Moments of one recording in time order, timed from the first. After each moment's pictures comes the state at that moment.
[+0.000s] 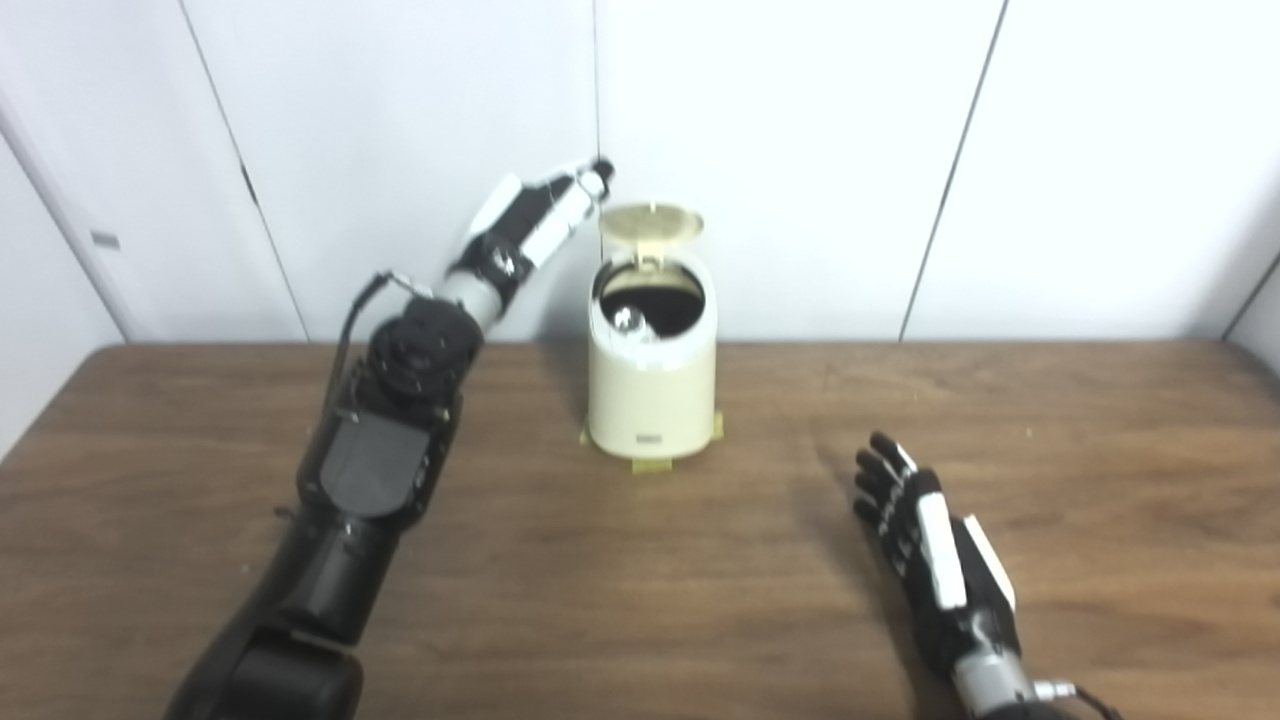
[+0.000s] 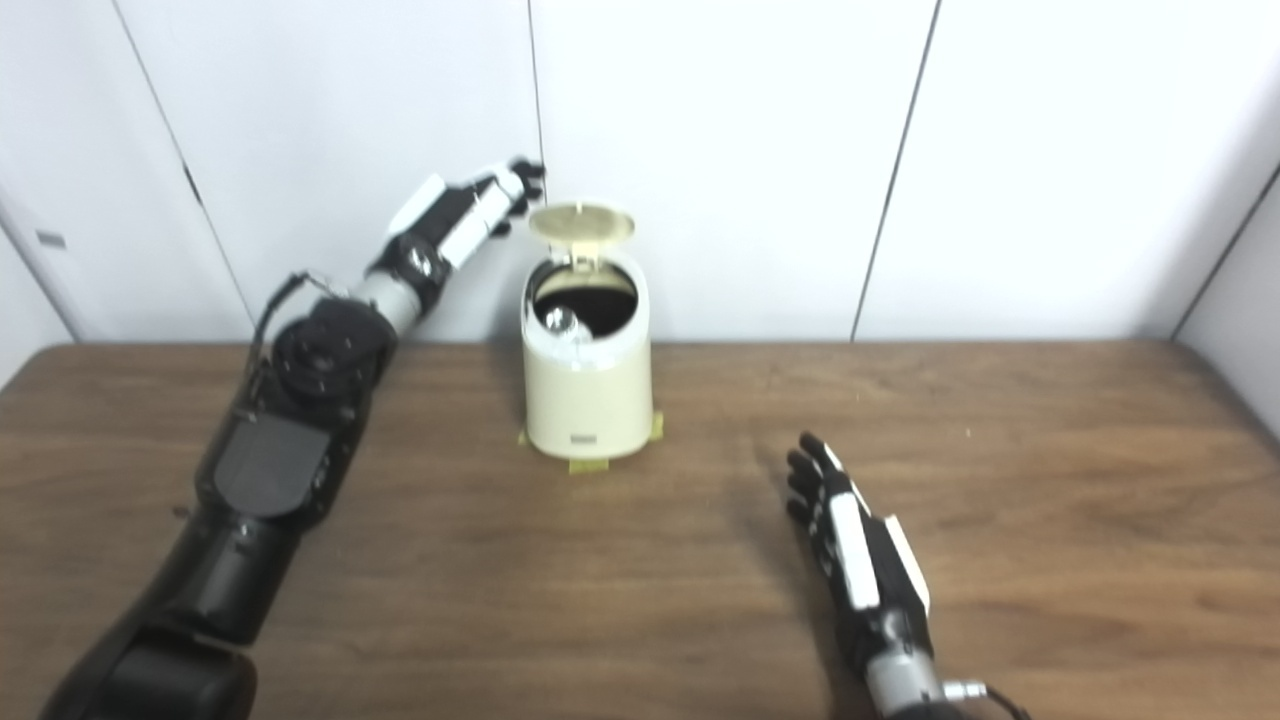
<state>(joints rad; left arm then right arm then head) -0.83 0.20 -0.16 0.35 0.16 0.26 -0.17 0.00 -0.04 -0.05 -0.13 0.07 0.13 0.06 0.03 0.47</state>
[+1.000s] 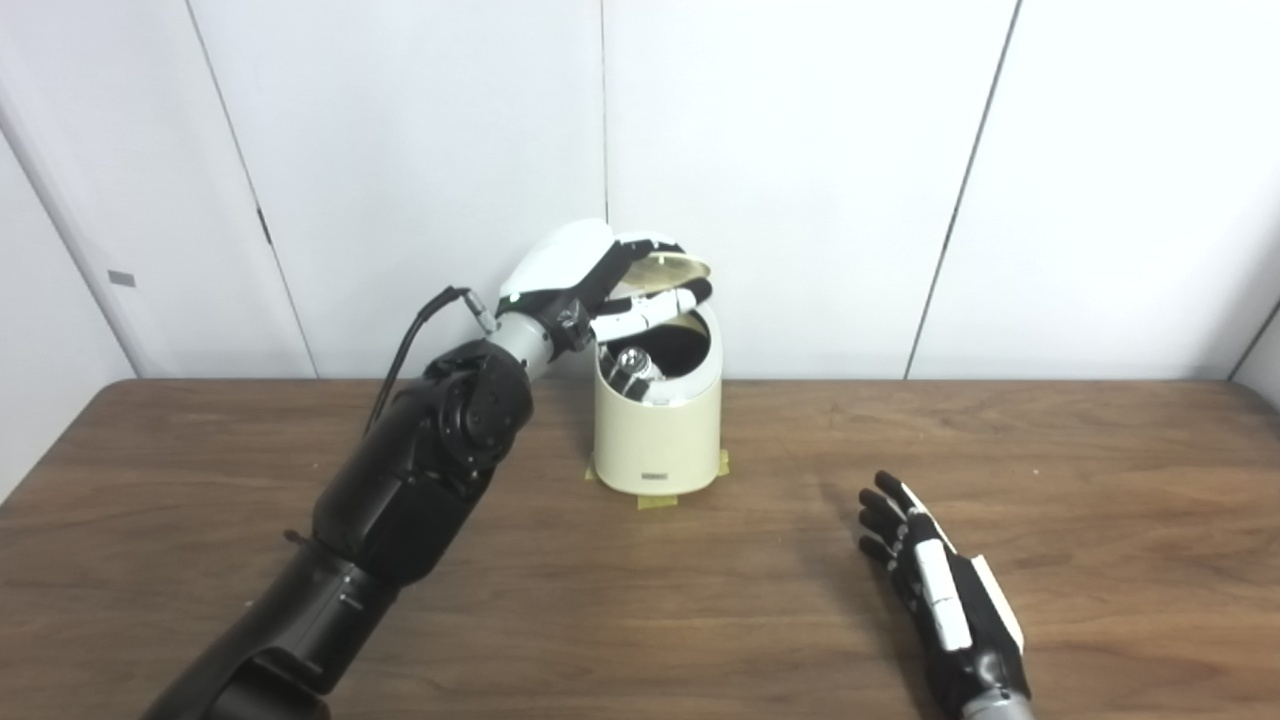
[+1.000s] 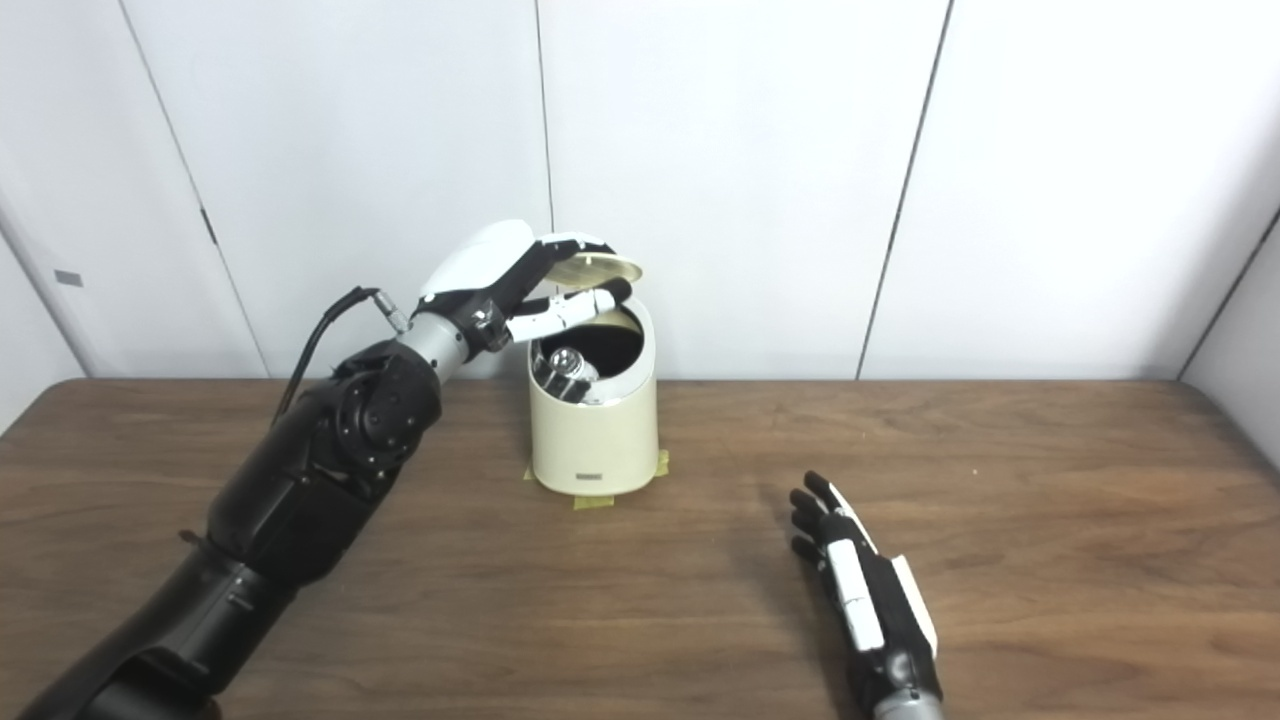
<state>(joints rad) -0.84 0.29 -0.43 0.18 0.63 0.20 -0.24 -0.01 -0.06 -0.04 -0.09 0.03 0.10 0.04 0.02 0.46</state>
